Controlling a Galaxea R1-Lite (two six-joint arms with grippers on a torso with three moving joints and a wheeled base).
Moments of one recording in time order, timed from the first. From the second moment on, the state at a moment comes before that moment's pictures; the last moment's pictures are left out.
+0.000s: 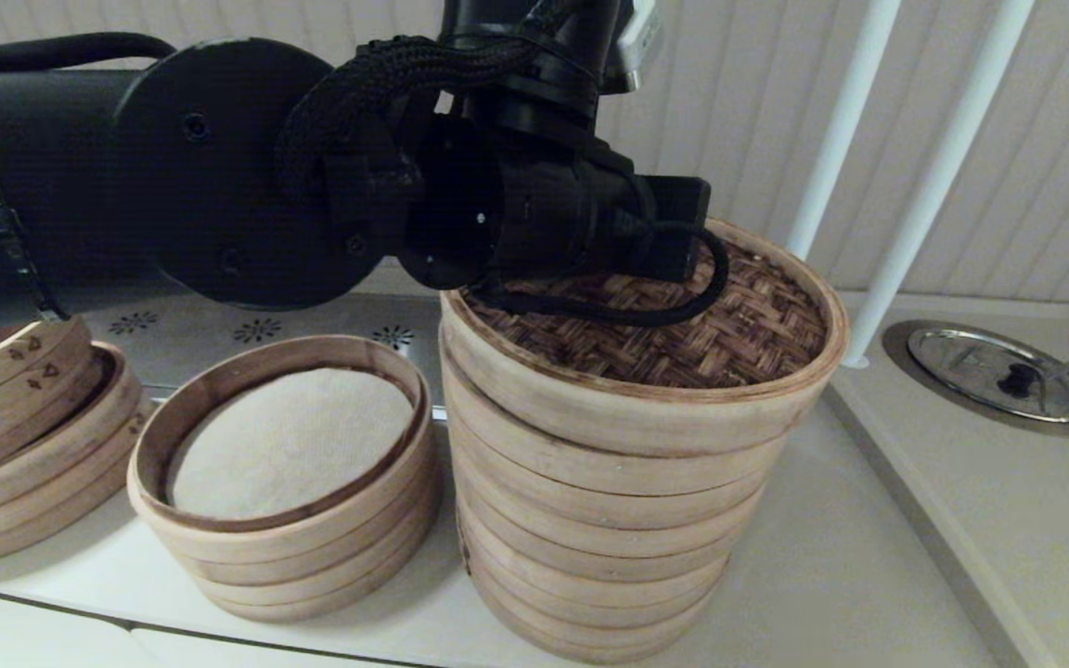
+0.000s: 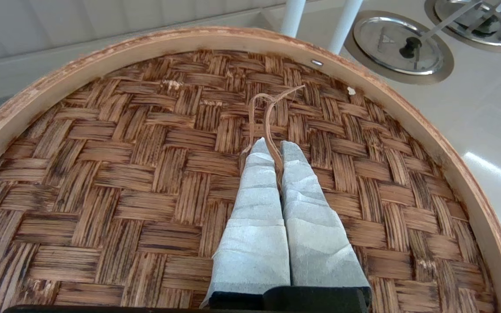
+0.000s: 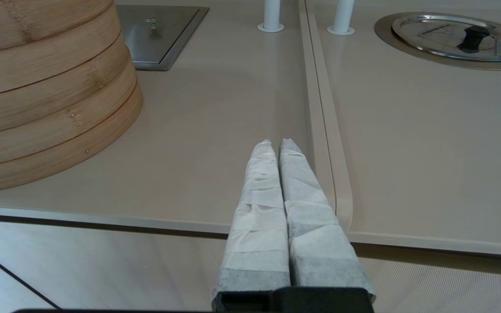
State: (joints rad) left arm -0.96 1.93 -1.92 0.20 0.26 -0.15; right arm 0.00 0.00 0.00 0.01 -0.01 0.02
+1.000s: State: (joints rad) left arm -0.90 1.96 -1.93 0.19 0.26 -0.17; right arm 0.00 0.00 0.00 0.01 -0.01 0.02
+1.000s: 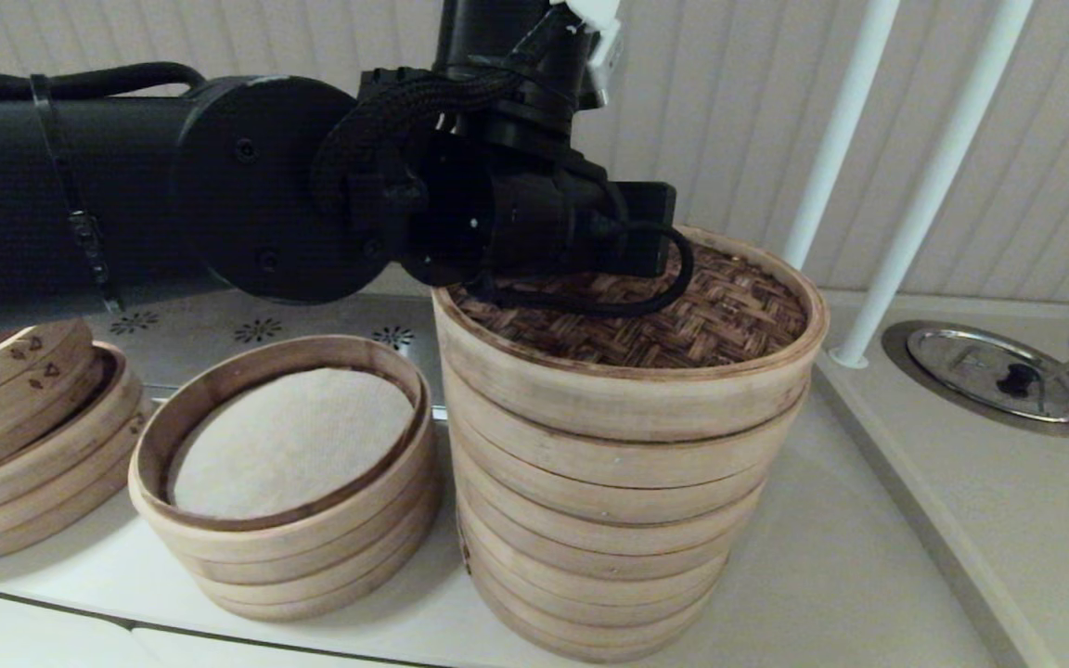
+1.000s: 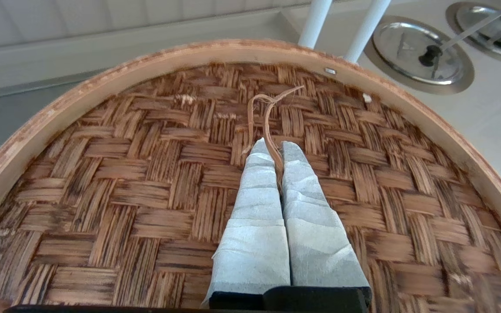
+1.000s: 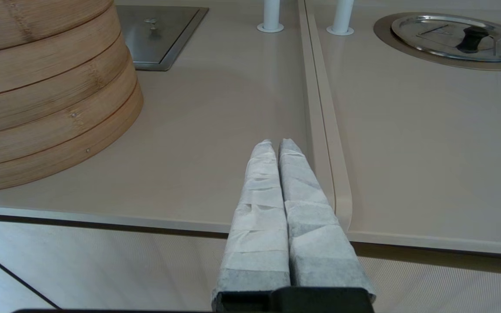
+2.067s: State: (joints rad) left arm -0.91 1.90 -1.82 0.18 0.28 -0.18; right arm 0.00 0.00 0.00 0.01 -0.01 0.02
